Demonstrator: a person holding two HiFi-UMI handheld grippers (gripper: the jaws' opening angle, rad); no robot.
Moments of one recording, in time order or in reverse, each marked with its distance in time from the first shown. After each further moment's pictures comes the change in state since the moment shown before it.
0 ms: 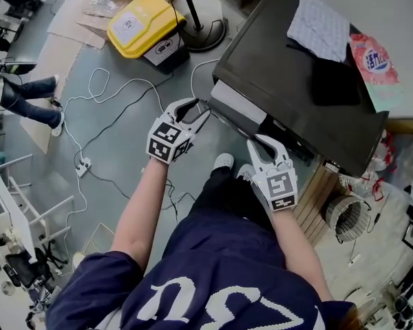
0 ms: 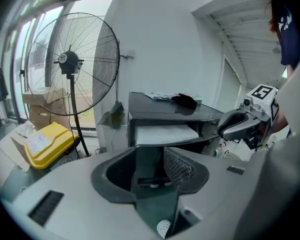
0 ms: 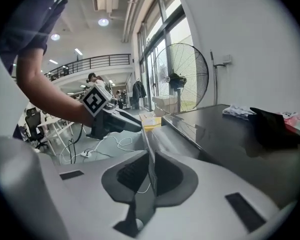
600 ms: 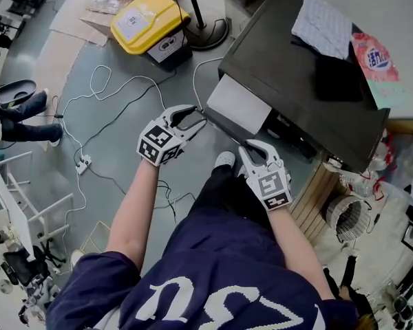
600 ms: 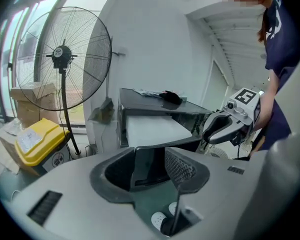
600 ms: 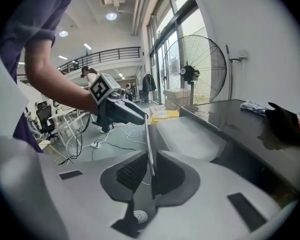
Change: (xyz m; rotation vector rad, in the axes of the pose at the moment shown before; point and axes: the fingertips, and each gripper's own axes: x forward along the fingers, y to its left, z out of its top) left arm -0.038 -0.016 -0.035 0.030 0.033 -0.146; right arm 0.009 0.052 -0.027 -0.060 0.078 0.102
